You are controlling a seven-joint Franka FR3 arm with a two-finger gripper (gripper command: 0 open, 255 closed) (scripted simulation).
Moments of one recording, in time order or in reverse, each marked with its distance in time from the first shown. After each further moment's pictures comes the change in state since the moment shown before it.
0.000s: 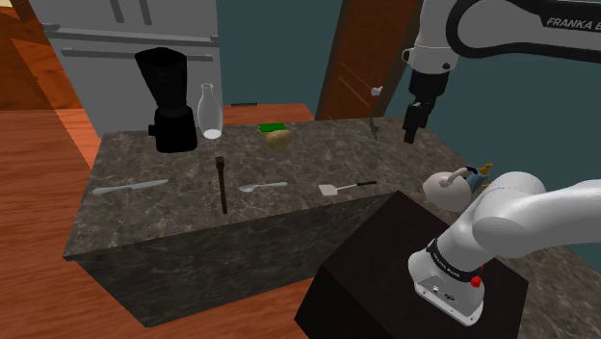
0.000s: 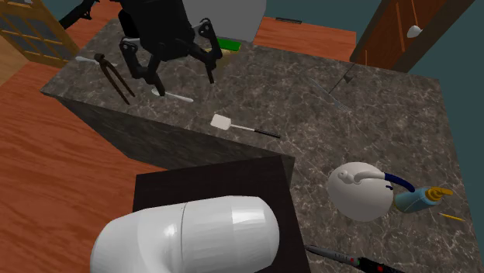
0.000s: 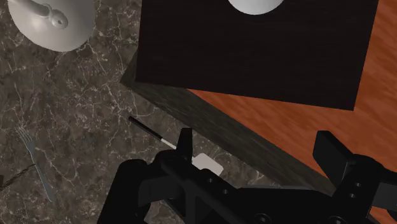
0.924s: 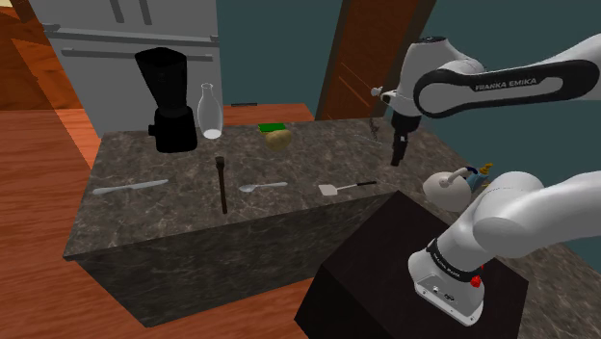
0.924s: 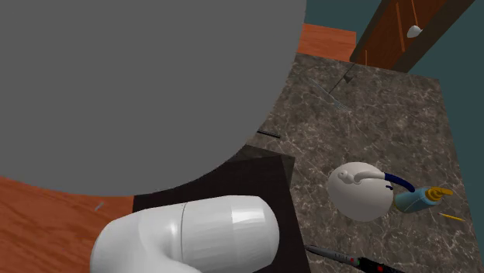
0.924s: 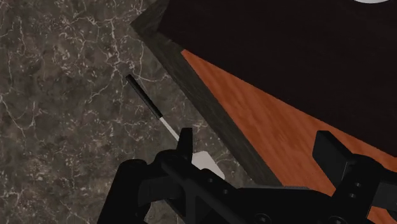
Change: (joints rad) arm 0.011 0.118 -0.223 -0.278 -0.190 0.479 -0.403
